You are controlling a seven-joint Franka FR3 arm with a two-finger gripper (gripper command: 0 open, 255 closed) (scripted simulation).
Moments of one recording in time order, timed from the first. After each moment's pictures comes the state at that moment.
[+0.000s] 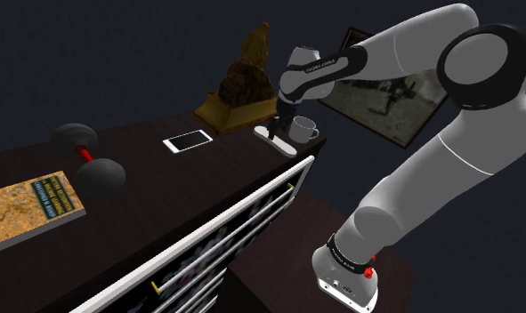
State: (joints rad) arm -0.13 -0.15 -0.24 -2.41 -0.06 2.28 -0.35
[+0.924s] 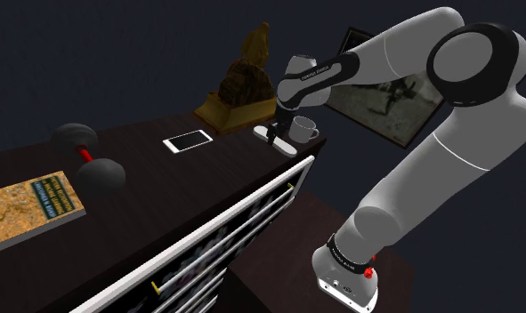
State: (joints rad) arm -0.13 -0.10 -0.24 -2.44 -0.05 2.35 -0.36
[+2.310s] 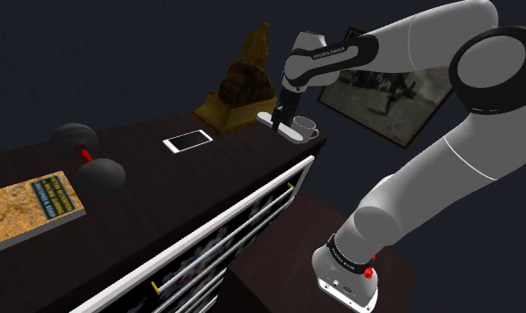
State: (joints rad) arm -0.13 -0.20 -0.23 -2.35 -0.07 2.16 -0.35
